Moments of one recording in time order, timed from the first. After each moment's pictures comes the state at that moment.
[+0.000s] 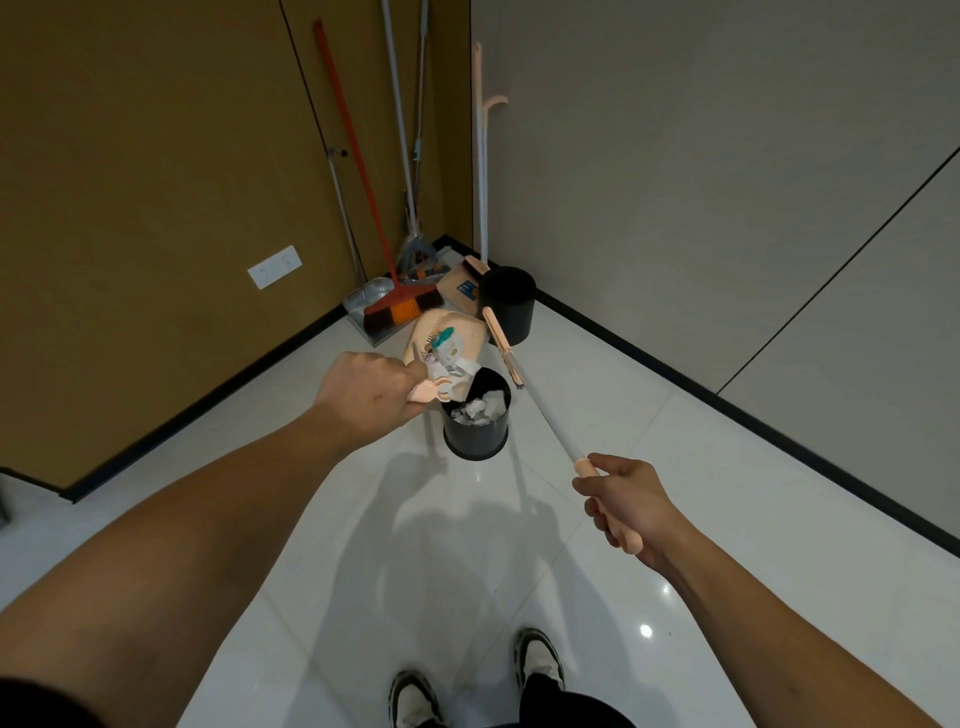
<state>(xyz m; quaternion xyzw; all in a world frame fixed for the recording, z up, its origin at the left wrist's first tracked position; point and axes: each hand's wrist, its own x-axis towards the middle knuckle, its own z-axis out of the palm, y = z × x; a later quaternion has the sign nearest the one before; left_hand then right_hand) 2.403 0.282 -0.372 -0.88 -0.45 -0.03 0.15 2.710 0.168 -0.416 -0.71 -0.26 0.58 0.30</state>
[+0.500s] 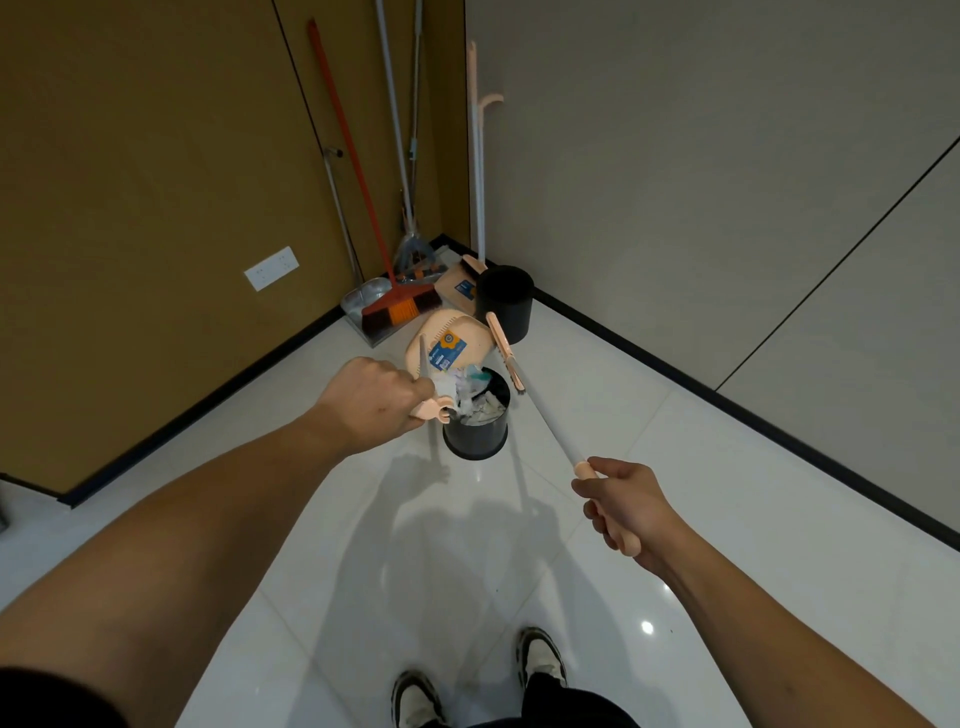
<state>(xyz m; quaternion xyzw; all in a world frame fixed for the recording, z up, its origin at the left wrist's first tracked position) 2.406 0.283 -0.371 -0.91 -0.38 0.03 0.18 2.709 0.166 -0.421 -0.71 -0.24 0.58 0.31</state>
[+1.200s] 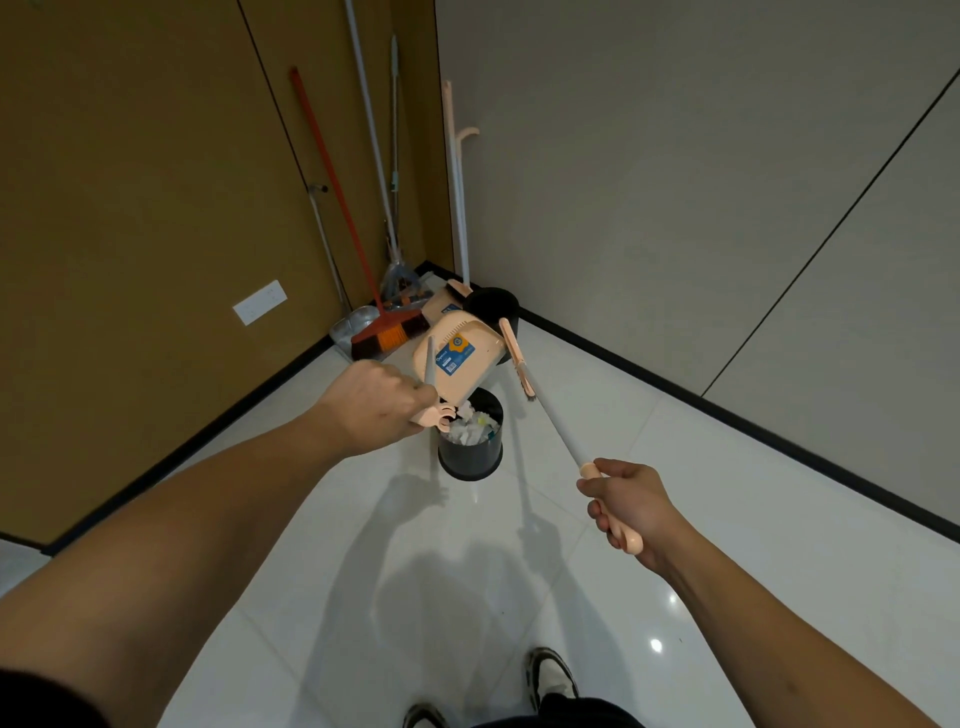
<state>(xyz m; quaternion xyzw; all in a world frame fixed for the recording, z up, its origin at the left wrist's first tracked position) 2.402 0.291 -0.350 -0.94 -0.29 -0.01 0.19 2.703 0.159 -0.408 -0.72 -0.21 0.57 0.34</state>
